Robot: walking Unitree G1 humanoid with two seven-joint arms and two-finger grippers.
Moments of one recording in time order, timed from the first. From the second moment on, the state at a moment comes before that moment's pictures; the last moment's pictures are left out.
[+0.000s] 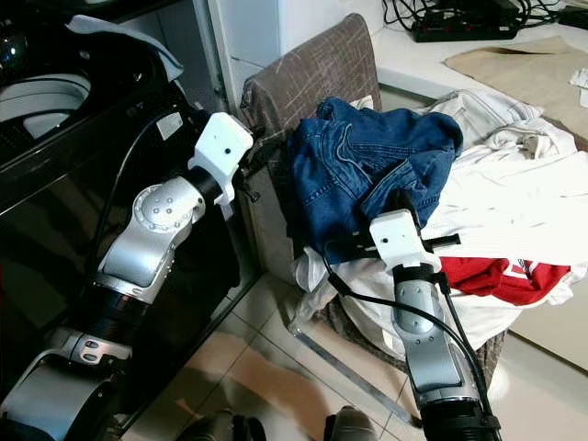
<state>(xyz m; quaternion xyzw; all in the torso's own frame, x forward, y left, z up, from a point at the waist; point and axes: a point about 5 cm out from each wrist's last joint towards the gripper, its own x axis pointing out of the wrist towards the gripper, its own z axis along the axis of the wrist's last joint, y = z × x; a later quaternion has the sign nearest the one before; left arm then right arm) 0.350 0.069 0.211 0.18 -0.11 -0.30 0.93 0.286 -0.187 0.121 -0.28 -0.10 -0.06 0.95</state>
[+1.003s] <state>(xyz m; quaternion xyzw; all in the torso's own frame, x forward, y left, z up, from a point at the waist) 0.342 0.071 0.254 0.23 -0.09 -0.36 0.90 0.278 -0.190 0.116 -0.28 -0.10 -0.06 0.95</state>
